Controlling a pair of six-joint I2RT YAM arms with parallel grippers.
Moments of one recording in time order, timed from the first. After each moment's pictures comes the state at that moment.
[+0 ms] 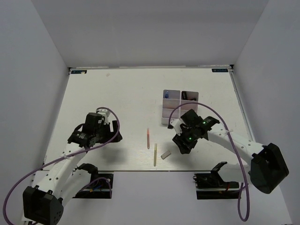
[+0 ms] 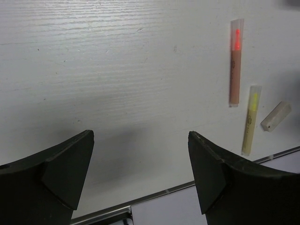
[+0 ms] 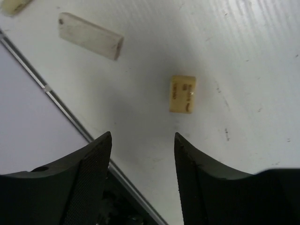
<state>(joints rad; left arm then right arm) -0.31 0.83 0.60 -0.66 0.14 -0.35 0.67 1.21 0.77 -0.84 -0.33 -0.31</state>
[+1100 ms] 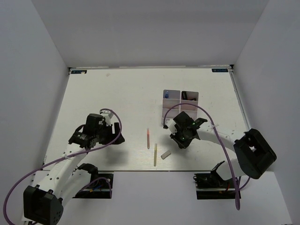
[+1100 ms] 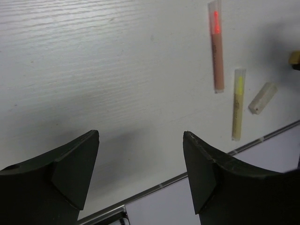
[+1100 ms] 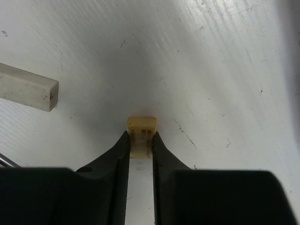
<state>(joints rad) -0.31 0.83 0.57 -0.63 0.24 -0.33 0.73 1.41 0.72 -0.57 -0.12 -0.27</state>
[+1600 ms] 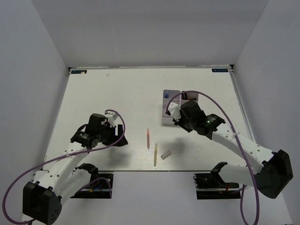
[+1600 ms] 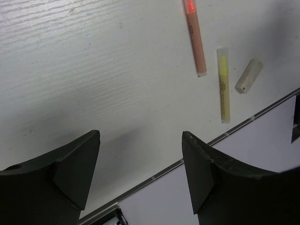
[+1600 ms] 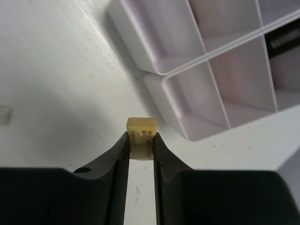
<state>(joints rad) -0.36 0.86 0.56 -0.60 0.34 -0.29 0.73 1.14 0.88 -0.61 0.06 -0.44</state>
